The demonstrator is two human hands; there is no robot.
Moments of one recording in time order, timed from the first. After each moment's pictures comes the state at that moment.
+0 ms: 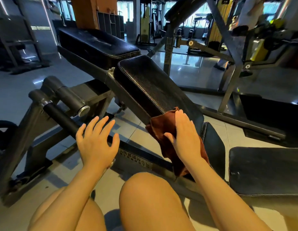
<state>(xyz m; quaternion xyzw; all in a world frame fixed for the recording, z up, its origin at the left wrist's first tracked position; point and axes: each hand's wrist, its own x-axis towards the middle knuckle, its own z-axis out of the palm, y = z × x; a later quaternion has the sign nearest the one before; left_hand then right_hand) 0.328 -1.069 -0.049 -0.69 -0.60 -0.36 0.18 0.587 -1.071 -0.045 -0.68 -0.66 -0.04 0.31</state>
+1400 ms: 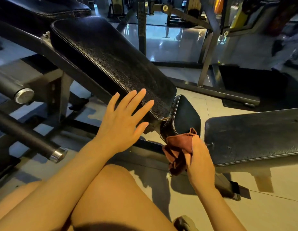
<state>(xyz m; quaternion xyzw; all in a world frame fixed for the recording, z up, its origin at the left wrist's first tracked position) 0.466 -1.062 -0.046 -0.89 -0.34 -0.22 0.21 0.669 -1.175 -0.147 -0.74 -0.43 0.27 0.44</state>
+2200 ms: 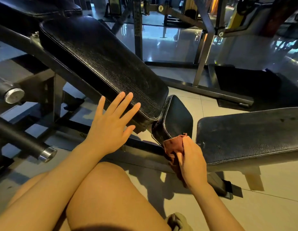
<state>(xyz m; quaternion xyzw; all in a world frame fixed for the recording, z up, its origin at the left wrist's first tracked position) 0.465 -1.058 -0.059 -0.89 -0.38 -0.18 0.20 0.693 -1.183 -0.143 -0.81 -0.48 0.17 0.29</state>
